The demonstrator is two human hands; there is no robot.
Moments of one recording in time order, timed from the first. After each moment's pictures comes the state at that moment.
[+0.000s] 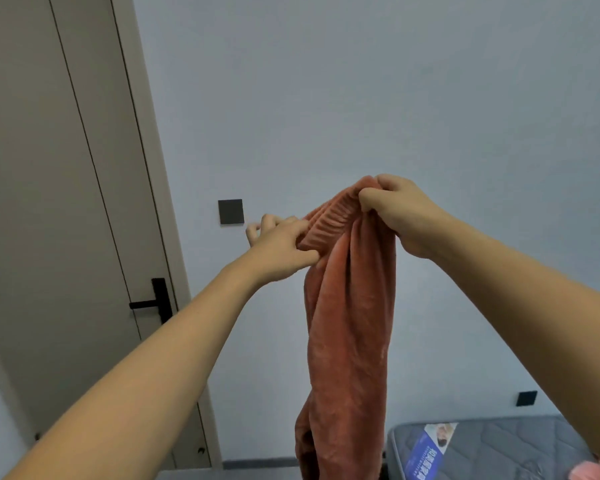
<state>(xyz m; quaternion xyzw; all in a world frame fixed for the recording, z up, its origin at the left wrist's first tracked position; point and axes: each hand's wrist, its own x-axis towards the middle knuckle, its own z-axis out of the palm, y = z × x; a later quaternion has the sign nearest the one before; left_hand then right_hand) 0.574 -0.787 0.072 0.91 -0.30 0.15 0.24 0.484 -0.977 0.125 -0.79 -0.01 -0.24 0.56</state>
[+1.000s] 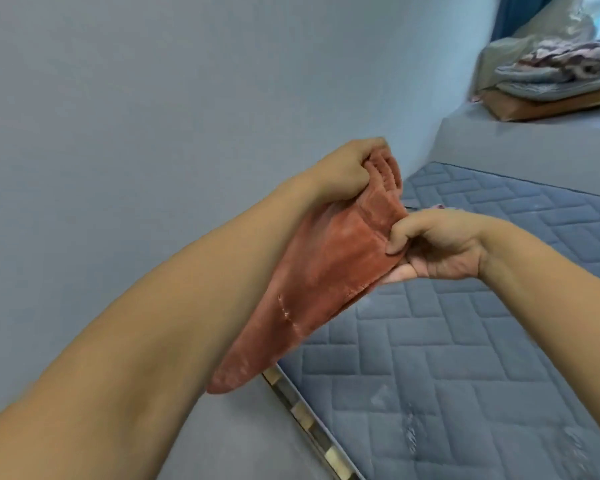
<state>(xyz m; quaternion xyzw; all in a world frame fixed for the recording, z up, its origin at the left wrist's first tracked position) 0.331 -1.256 -0.068 0.67 -0.66 -0.19 0.28 0.166 -1.279 -0.123 -0.52 0.25 -0.05 0.81</state>
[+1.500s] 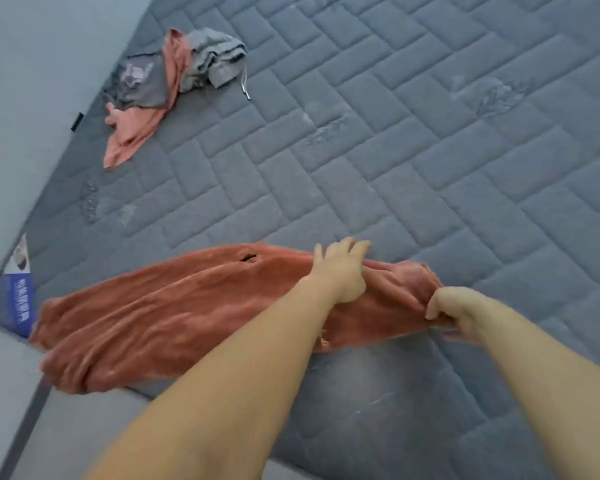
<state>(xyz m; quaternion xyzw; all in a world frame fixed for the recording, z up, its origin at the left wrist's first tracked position) -0.095 -1.334 -0.639 0.60 -0.71 -0.32 -0.15 -0.294 -1.296 -0.644 -0.23 0.74 0.04 0.63</state>
